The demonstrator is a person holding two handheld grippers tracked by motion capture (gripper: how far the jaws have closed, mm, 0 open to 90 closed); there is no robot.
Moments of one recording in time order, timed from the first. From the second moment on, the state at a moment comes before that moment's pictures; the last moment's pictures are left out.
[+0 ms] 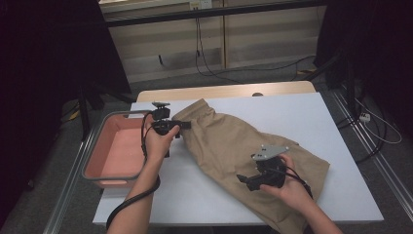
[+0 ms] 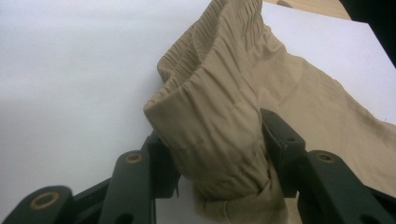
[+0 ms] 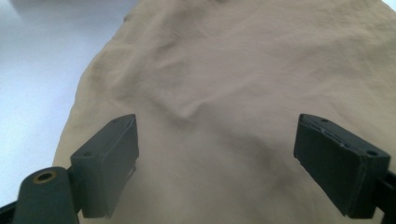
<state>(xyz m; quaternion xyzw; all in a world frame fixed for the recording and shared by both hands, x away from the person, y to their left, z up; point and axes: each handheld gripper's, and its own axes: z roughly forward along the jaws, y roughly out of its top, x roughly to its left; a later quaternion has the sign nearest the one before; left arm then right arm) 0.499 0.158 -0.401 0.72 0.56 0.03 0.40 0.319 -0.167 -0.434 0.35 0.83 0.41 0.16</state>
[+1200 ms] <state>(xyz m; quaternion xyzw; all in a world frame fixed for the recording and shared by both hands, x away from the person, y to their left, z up) 0.503 0.190 -0.382 0.71 0.58 0.06 0.39 0.321 -0.175 -0.434 0.36 0.82 0.41 0.16</state>
